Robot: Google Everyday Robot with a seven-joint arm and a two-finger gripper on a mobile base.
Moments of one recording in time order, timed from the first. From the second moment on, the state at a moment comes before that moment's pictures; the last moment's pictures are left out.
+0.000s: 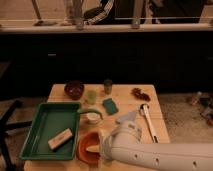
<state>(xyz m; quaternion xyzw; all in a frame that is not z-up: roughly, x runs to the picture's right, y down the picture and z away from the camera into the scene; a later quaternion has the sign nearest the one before) -0.036 0.279 0.660 -0.25 -0.19 0.05 0.95</state>
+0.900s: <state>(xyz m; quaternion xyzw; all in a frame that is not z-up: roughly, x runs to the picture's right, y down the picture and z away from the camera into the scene) -0.032 0.284 0.706 -0.26 -0.22 0.06 0.94</state>
